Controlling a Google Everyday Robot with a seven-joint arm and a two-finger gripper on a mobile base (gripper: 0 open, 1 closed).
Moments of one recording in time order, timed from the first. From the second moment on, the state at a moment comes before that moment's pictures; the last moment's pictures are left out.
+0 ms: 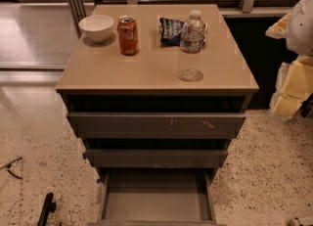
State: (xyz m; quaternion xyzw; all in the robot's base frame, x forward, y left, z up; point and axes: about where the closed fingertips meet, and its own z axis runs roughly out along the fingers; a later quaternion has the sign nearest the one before) arm 0.438 -0.216 0.977 -0.60 0.78 -0.04 0.16
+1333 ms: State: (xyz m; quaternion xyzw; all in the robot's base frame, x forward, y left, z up) arm 0.566 -0.212 0.981 -0.57 0.79 0.02 0.25
